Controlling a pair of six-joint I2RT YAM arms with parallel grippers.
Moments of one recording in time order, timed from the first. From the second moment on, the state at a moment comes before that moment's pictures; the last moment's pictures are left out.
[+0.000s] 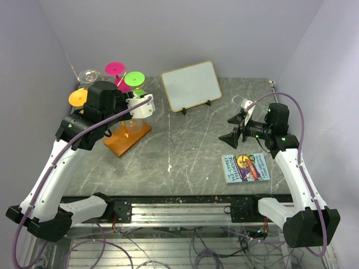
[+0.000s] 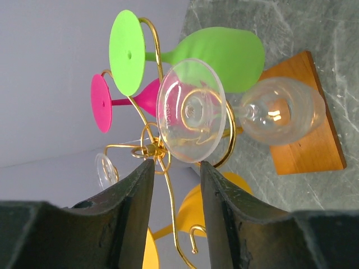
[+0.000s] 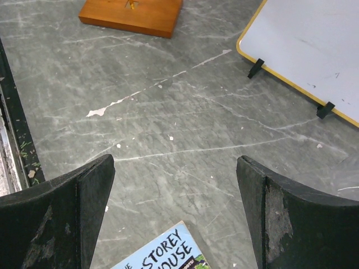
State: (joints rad) left arm -0.50 1.12 1.52 -0.92 -0.16 1.03; right arm 0.04 1.03 0.91 -0.42 -0.95 -0.49
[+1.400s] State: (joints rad) left arm -0.36 0.97 1.52 -0.71 0.11 0.41; right arm -0.01 1.40 1.32 -0.40 -0.15 -0.24
